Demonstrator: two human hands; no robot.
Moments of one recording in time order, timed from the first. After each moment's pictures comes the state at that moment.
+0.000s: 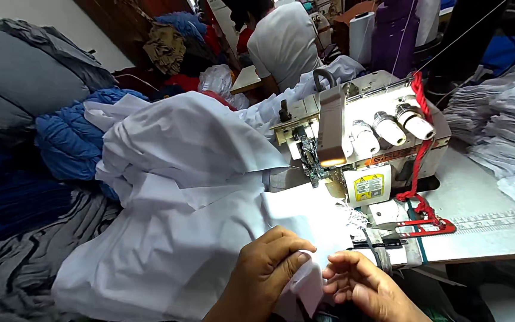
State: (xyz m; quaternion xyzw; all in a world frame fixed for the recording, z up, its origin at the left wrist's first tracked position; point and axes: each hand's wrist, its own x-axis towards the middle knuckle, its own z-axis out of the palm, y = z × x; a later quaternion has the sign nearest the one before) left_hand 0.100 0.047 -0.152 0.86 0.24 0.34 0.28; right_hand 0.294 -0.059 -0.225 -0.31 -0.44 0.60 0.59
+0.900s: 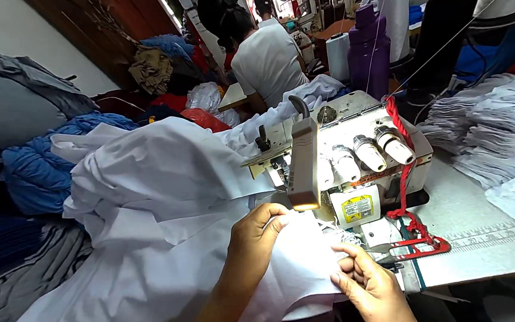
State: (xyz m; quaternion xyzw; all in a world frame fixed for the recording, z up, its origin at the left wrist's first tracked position) left_hand 0.144 0.110 -0.153 0.83 0.35 0.40 0.17; right_hand 0.297 -0.026 -0.225 -0.54 -0.47 0.33 0.62
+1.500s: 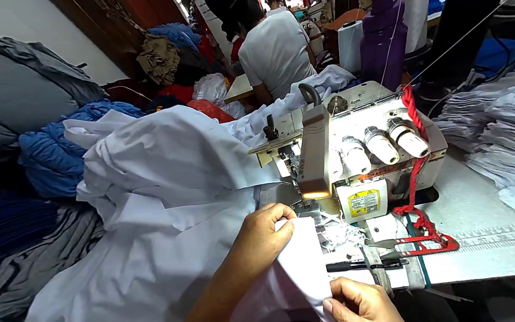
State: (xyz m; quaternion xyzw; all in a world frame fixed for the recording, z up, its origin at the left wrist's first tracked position) left_hand 0.138 0.107 -0.149 0.86 0.40 0.26 0.16; right_hand 0.290 -0.047 -0.220 -0.50 -0.53 0.44 0.52
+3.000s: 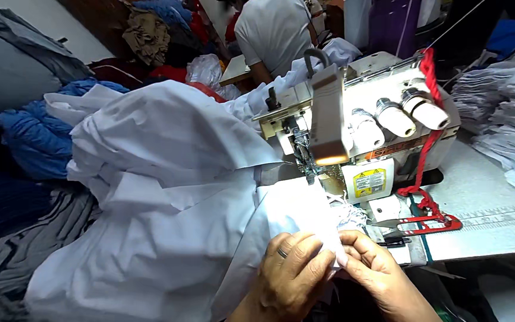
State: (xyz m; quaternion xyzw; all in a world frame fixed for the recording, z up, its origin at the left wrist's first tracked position) left_hand 0.119 0.051 -0.211 0.92 0.16 0.36 -0.06; right_hand 0.290 -0.034 -0.223 -0.40 -0.38 0.54 0.63
